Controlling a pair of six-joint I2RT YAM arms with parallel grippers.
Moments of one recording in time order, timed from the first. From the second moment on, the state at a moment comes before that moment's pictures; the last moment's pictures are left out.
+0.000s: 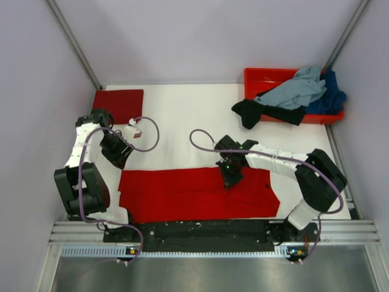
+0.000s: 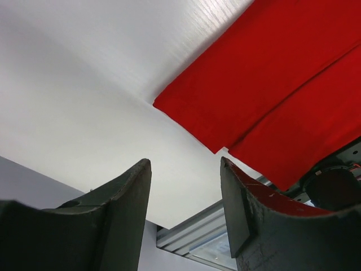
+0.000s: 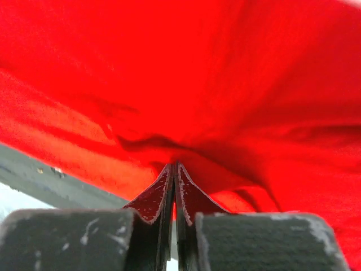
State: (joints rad) left arm 0.21 1.53 1.24 -1.20 0.21 0.96; right arm 0.77 1.64 1.03 -0.71 -0.16 0.44
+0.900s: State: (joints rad) left arm -0.77 1.59 1.35 -1.02 0.60 0.87; right arm 0.33 1.36 0.86 -0.70 -0.21 0.52
